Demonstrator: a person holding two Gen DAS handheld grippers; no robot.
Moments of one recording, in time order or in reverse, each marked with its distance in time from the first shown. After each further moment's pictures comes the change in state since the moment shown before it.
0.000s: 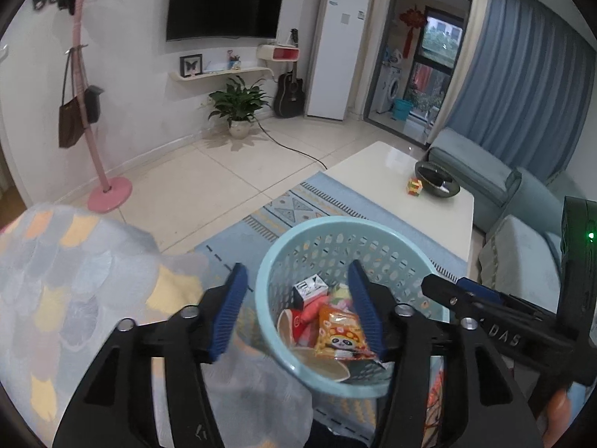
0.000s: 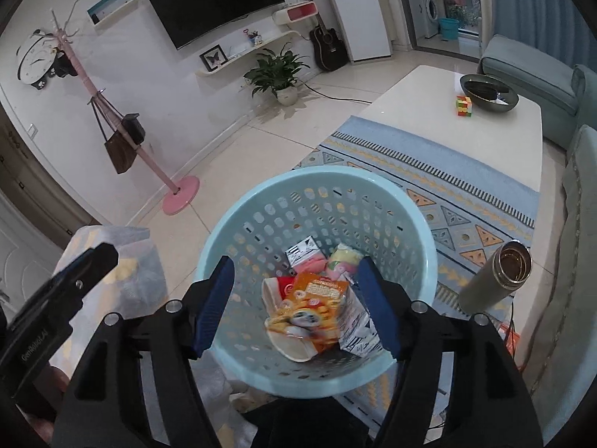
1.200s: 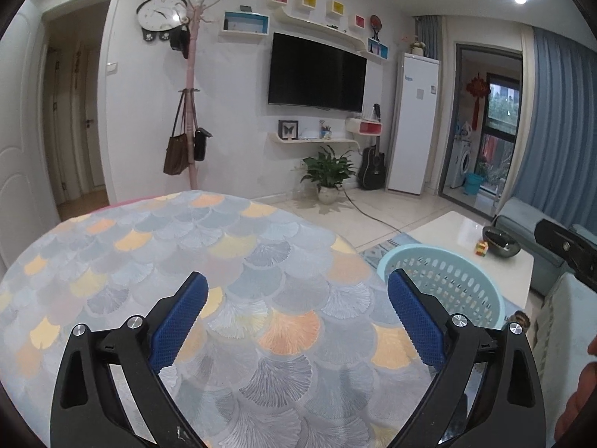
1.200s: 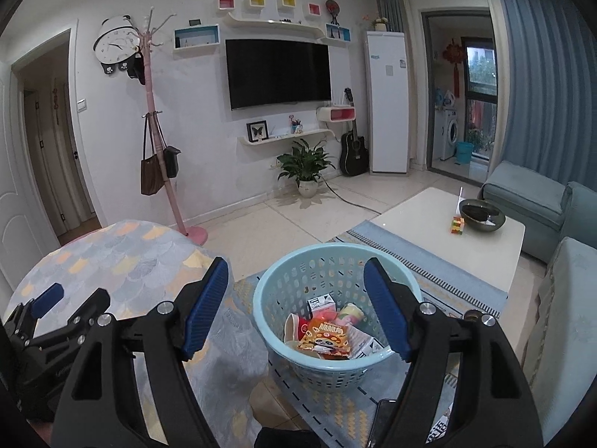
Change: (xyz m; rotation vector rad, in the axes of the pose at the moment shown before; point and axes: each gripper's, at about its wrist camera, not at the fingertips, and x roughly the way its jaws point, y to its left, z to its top) left arm -0.141 0.055 -0.100 -0.106 -0.320 0.306; right arm -0.133 0.096 -0.090 -0.294 -0.411 -0.051
